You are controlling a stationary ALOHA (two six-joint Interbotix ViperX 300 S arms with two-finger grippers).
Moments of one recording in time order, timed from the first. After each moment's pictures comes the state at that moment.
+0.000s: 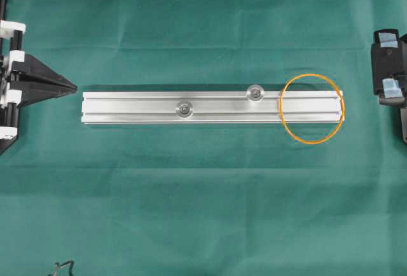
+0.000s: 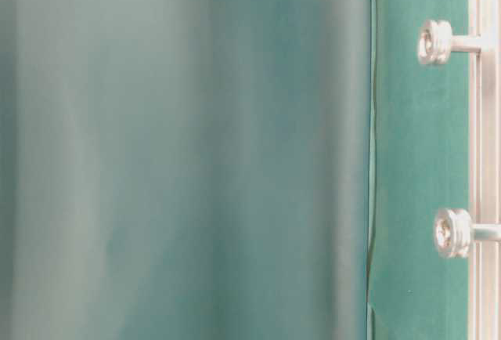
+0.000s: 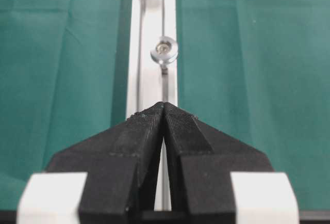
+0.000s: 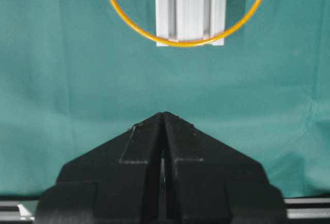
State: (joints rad) left arm 0.00 -0.98 1.02 0.04 0.40 -0.01; right arm 0.00 -0.72 0.78 0.00 1.26 0.18
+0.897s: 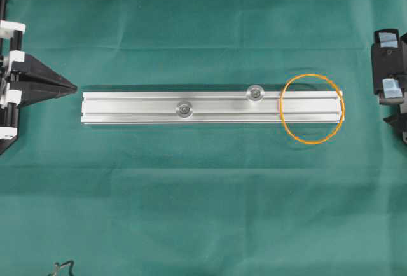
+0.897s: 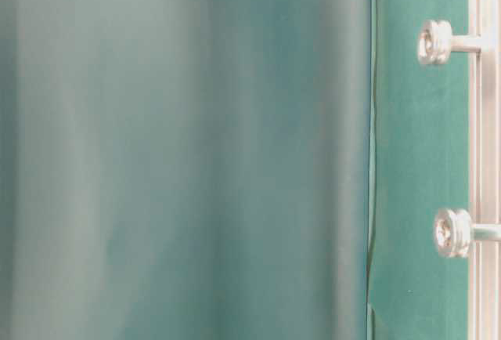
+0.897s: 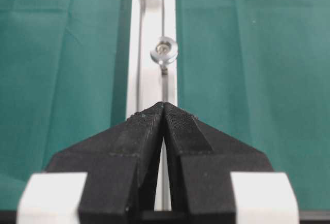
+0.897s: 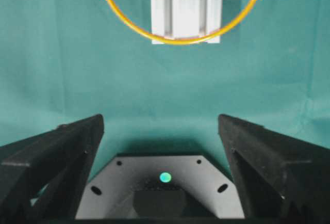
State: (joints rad) left arm 0.00 -0.98 1.02 0.04 0.40 -0.01; right arm 0.00 -0.72 0.78 -0.02 1.26 0.18
